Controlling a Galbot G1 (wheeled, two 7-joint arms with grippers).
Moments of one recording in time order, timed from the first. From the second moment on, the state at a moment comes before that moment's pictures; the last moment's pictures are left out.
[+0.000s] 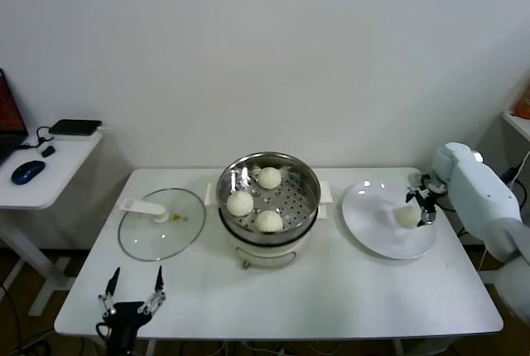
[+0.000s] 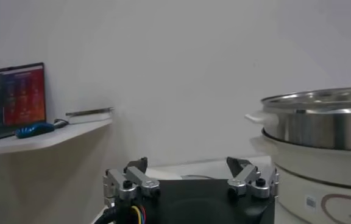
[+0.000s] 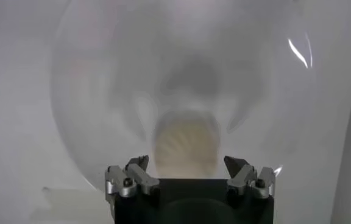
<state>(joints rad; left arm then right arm) 1.78 -1.56 -0.70 -2.02 0.01 -0.22 0.01 0.02 1.03 -0.35 0.39 -0.67 0.28 -1.14</state>
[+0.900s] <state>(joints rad) 1.78 -1.57 -0.70 -2.01 0.01 -0.22 0.01 0.00 1.06 -0.26 0.34 -0.75 0.27 -1.11</state>
